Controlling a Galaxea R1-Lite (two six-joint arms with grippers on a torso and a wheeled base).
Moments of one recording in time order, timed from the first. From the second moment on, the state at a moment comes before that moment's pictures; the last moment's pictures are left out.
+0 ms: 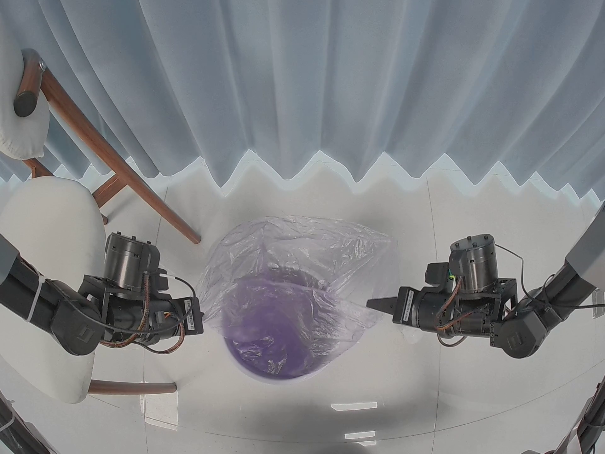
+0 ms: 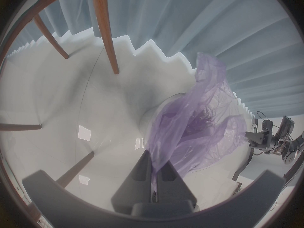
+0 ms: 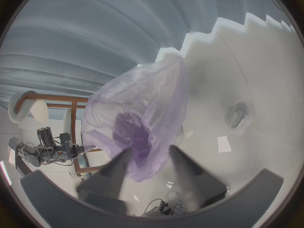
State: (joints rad) left arm -0.34 1.79 -0.66 -0.38 -0.06 -0.43; right arm 0.52 1.96 -0.70 -0.70 0.23 0.62
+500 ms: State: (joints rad) left arm -0.25 1.78 -0.49 -0.49 -0.12 -0.16; right arm 0.60 1.95 -0.42 -0.89 0.23 0.51
